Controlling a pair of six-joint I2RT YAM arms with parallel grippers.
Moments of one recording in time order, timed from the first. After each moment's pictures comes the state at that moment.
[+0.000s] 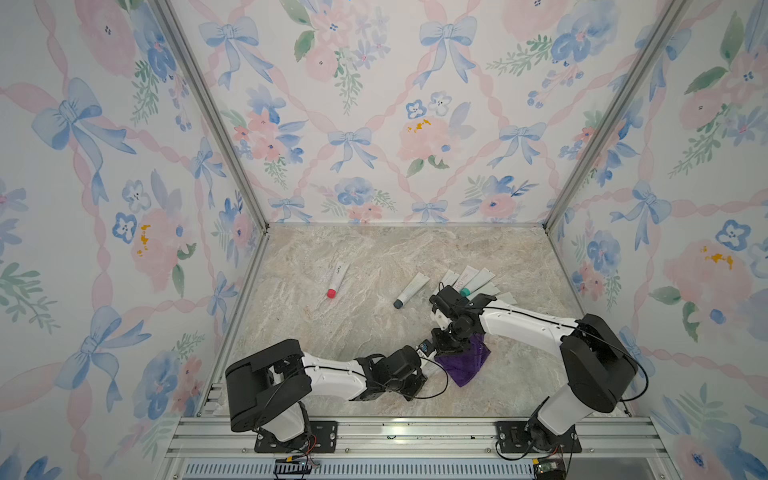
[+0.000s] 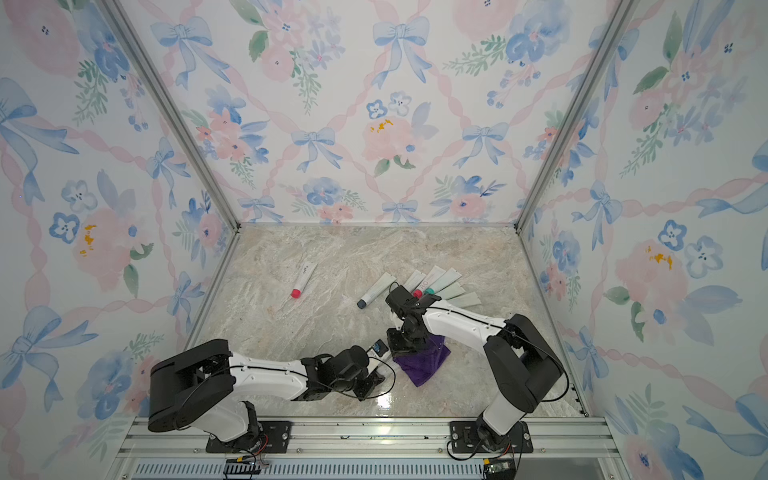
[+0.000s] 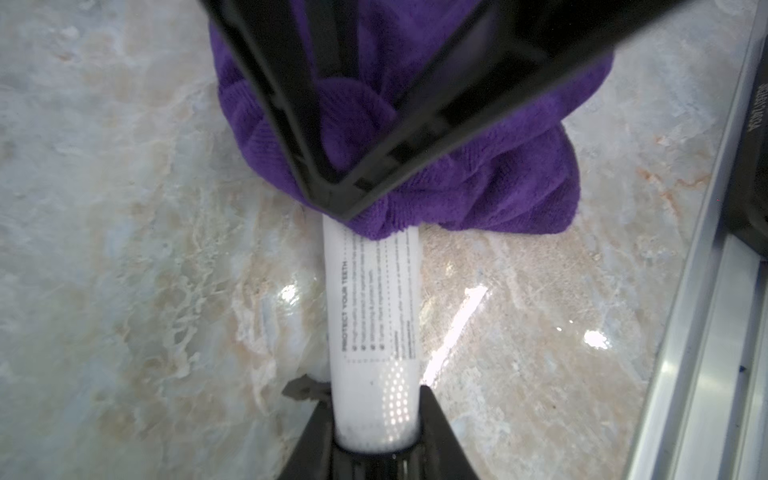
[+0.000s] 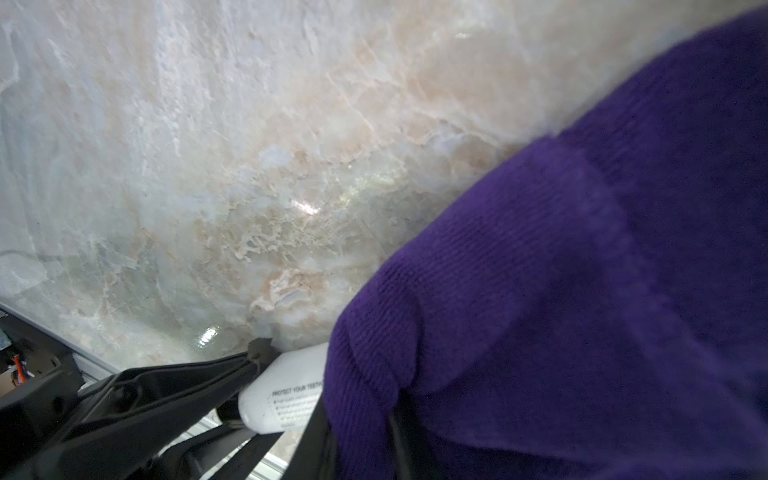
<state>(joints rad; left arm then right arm) -1.15 1.54 0.53 0.19 -0.03 -0.26 0.71 1.65 1.01 -0.77 -0.27 0.50</state>
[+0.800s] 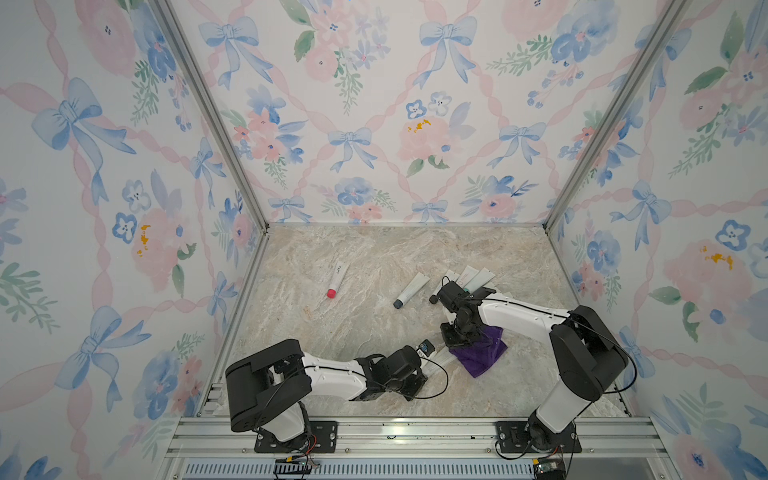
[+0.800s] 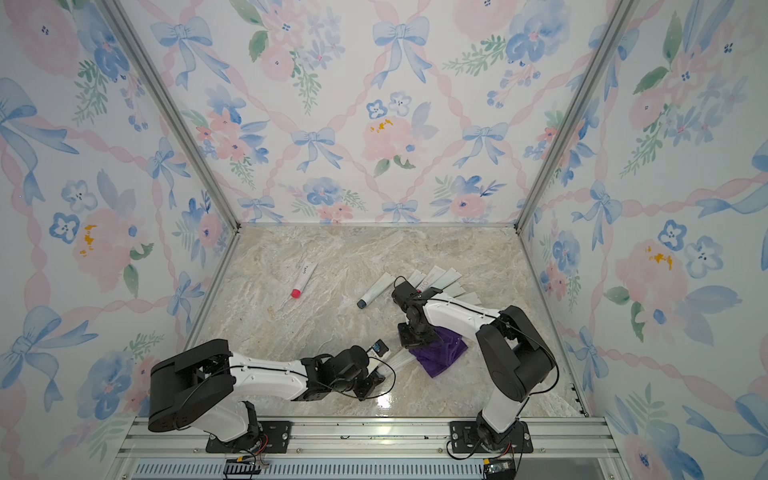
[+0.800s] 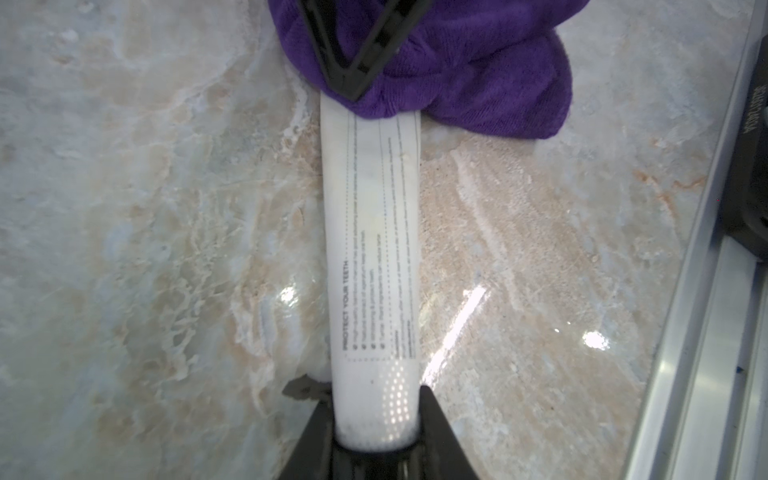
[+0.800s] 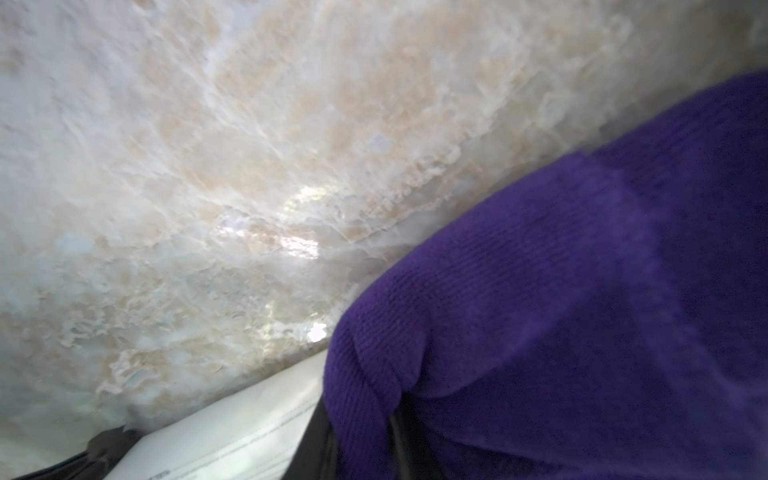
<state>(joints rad) -1.15 1.54 0.53 0.19 -0.03 -0.26 0.66 1.70 1.05 -0.83 -0.06 0.45</state>
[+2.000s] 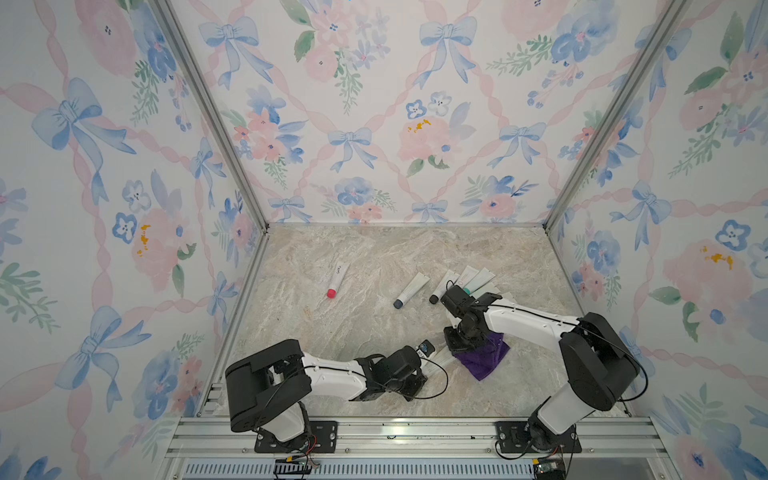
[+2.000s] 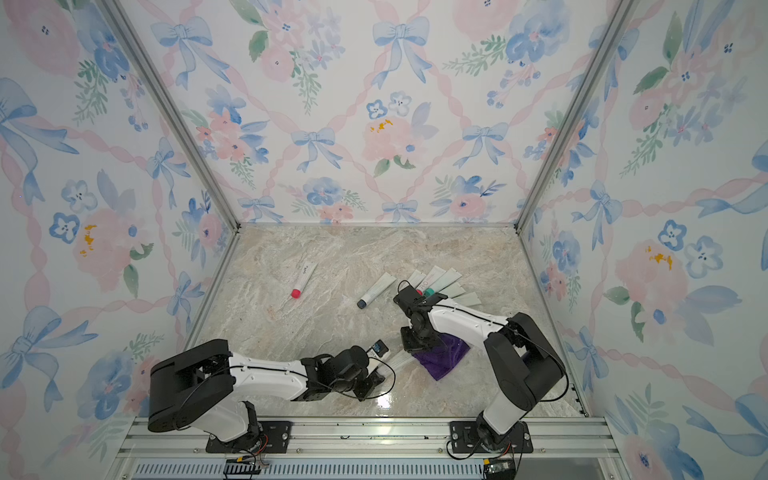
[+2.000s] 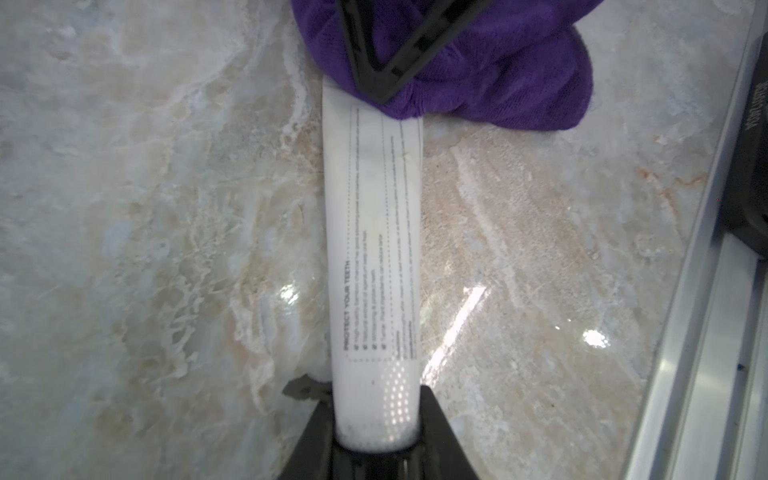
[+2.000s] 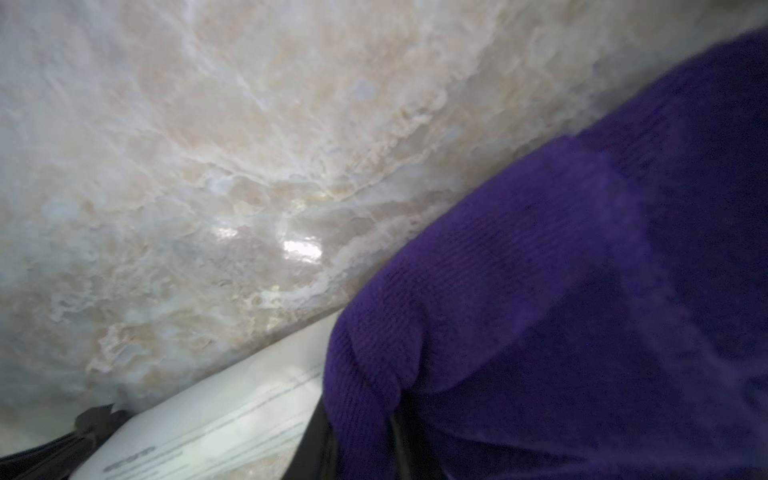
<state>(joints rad) -1.15 1.54 0.53 0.19 -0.03 -0.26 0.67 1.63 0.97 -0.80 -0.08 0.47</state>
